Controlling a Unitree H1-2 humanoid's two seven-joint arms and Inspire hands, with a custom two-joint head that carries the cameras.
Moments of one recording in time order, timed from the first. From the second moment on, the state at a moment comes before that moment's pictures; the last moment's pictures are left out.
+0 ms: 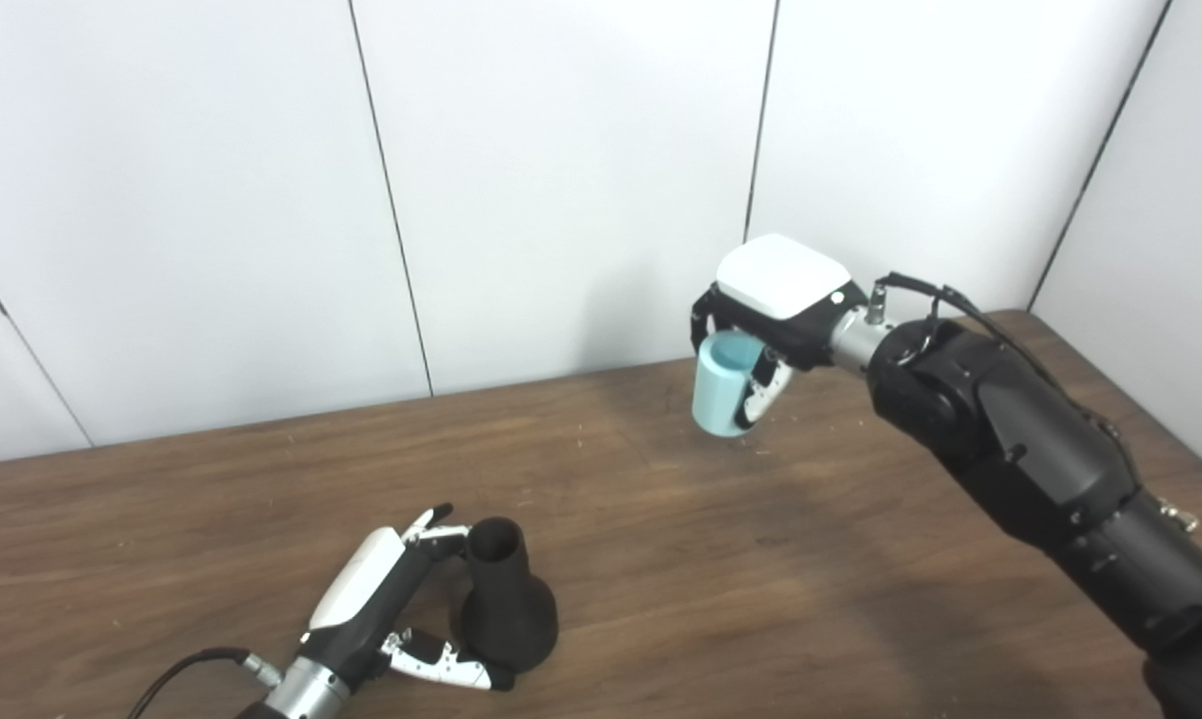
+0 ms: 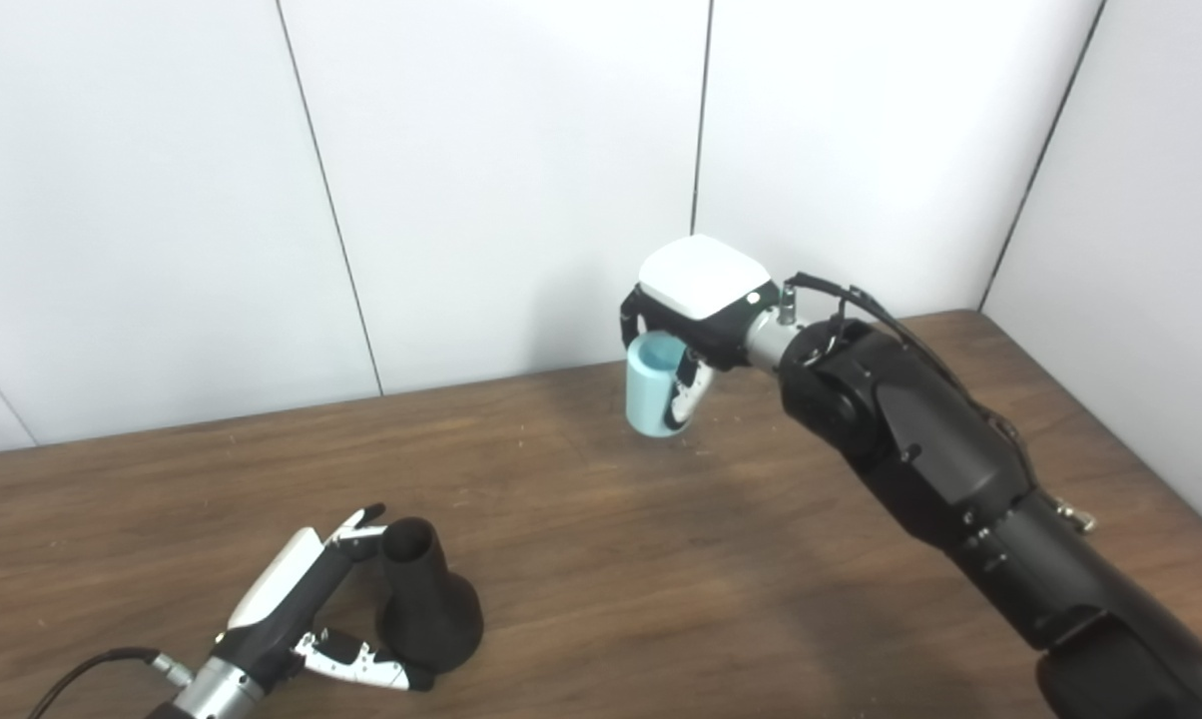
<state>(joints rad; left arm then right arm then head) -0.32 0.29 -0.36 0.26 0.39 -0.32 -0.12 -0.70 -0.64 0.35 0.01 -0.84 0.00 0.38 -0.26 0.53</state>
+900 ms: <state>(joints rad) -0.26 0.24 -0.40 0.15 0.40 -0.19 -0.12 -0.76 -0.58 0.27 -0.24 -0.69 0.00 0.61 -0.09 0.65</state>
